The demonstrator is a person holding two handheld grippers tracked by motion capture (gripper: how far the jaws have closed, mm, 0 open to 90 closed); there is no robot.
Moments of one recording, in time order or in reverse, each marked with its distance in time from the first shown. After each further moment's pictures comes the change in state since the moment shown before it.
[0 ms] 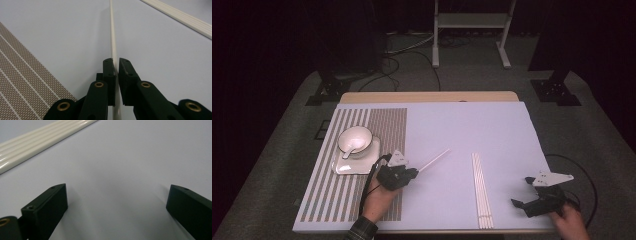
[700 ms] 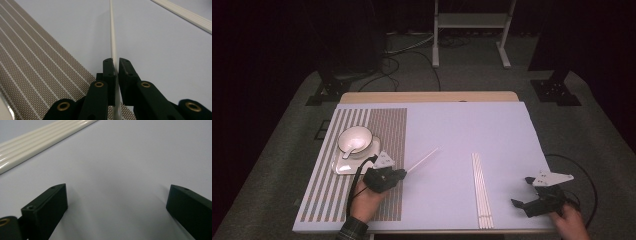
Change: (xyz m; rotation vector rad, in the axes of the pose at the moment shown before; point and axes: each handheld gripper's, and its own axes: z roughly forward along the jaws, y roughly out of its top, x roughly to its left) left arm 0.013 -0.015 -0.031 -0.009 0.034 -0.034; right arm 0.000 0.000 0.000 0.000 0.001 0.001
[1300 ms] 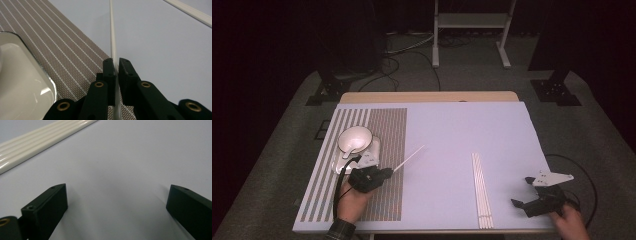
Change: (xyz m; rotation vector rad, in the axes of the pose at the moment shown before) left arm 0.023 -0.015 -0.024 -0.015 0.046 -0.046; right arm 0.000 0.000 0.000 0.000 0.000 0.000
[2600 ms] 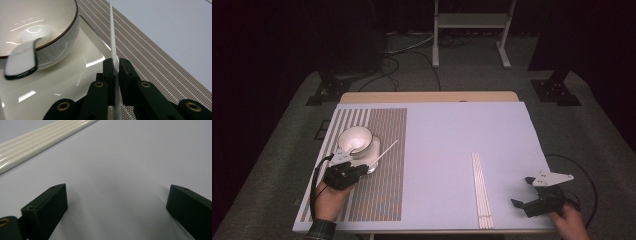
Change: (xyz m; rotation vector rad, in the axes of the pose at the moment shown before) left arm 0.050 -0.024 -0.033 -0.001 0.121 -0.087; right arm 0.000 0.000 0.000 0.001 0.000 0.000
